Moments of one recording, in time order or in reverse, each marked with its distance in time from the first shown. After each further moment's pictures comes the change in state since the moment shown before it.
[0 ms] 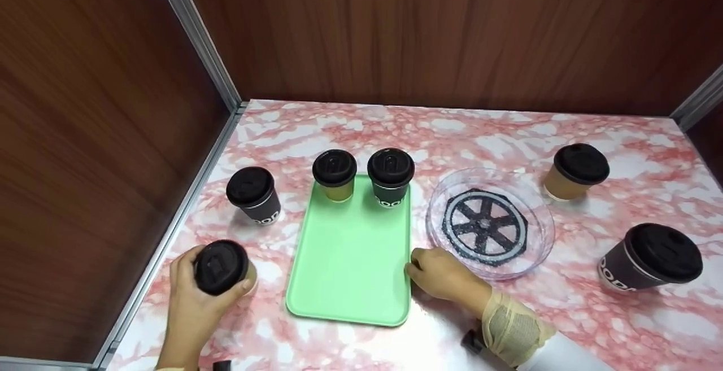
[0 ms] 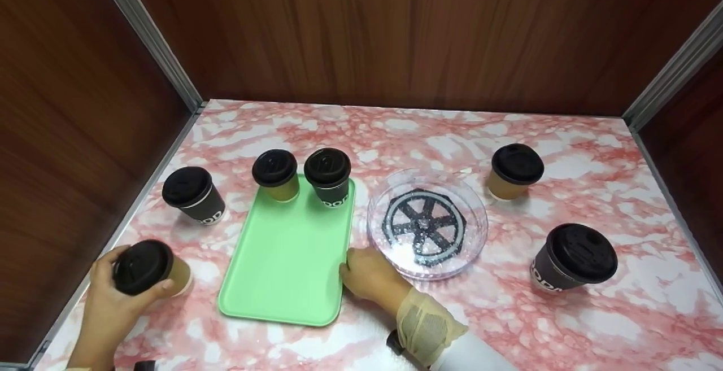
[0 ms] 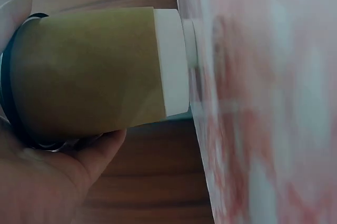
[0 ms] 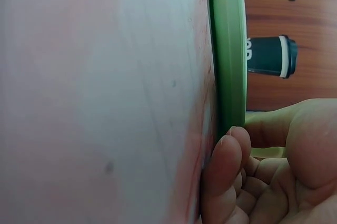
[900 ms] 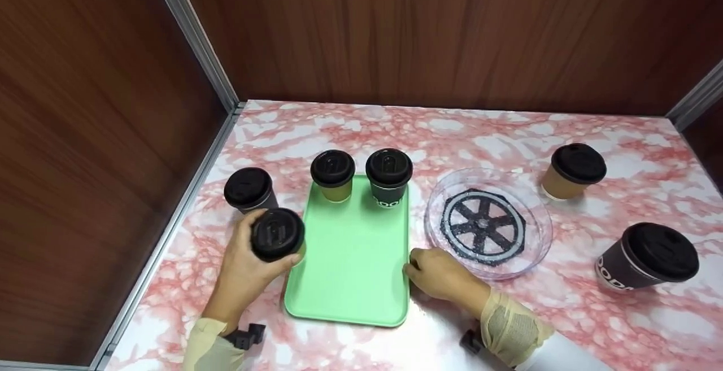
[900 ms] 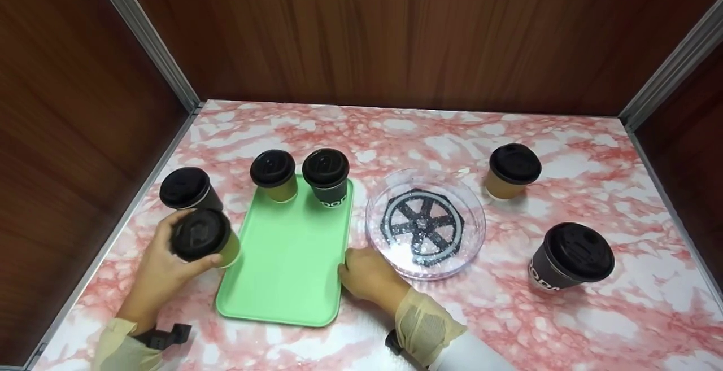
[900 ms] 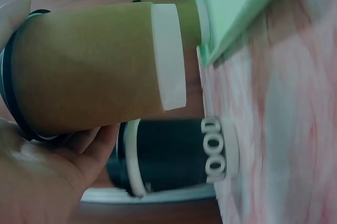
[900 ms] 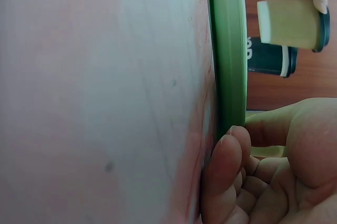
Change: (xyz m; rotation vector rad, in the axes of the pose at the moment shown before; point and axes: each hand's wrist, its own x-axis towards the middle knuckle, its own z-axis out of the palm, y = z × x) left_hand 0.031 0.051 0.053 -0.084 -0.241 0.149; right_hand -0.001 -0.002 0.000 -0.001 0.014 0.001
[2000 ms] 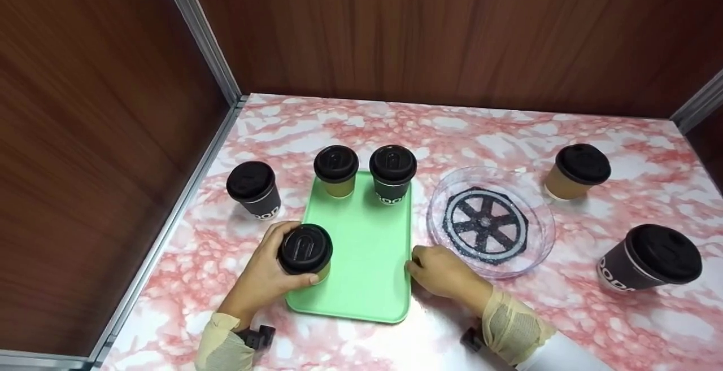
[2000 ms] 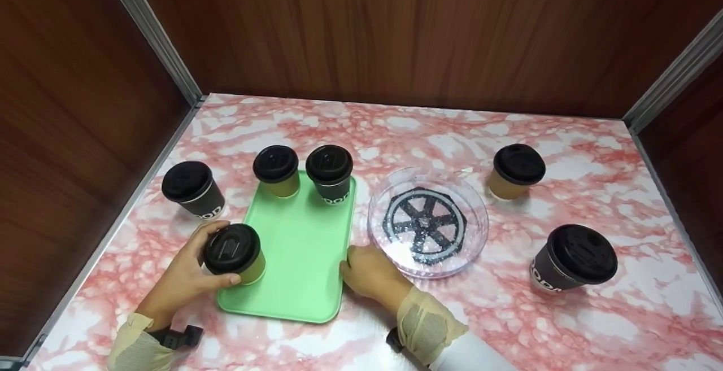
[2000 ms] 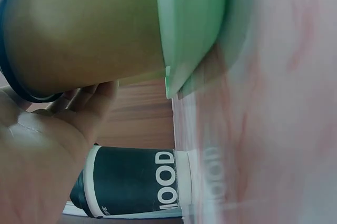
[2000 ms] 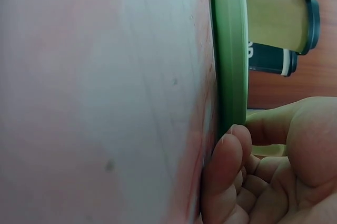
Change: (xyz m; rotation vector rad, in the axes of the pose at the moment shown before) left_hand -0.013 0.015 0.014 -0.206 -0.266 0.122; right_hand 0.001 0.001 0.000 -0.003 -0.013 0.015
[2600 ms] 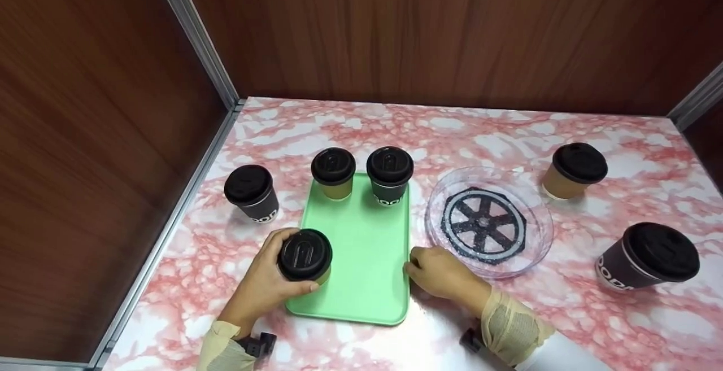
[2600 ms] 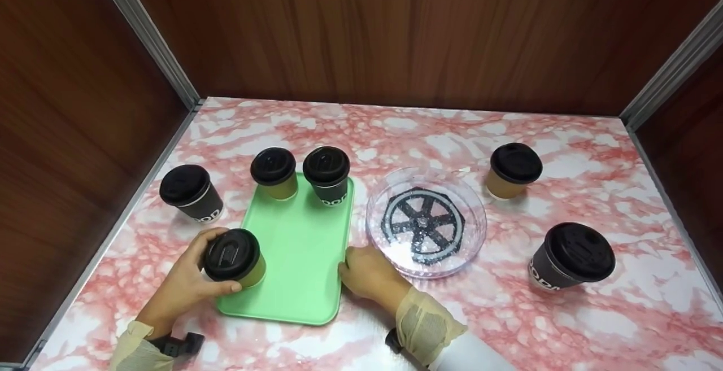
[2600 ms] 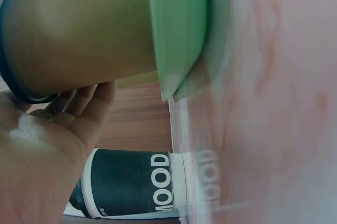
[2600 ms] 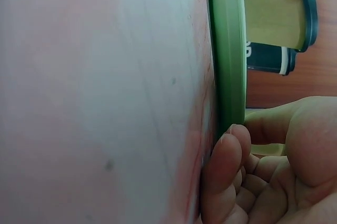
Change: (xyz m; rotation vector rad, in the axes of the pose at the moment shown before) left_hand -0.004 0.002 0.005 -0.016 0.022 -0.055; right_hand -0.001 0.000 0.001 0.005 0.008 -0.004
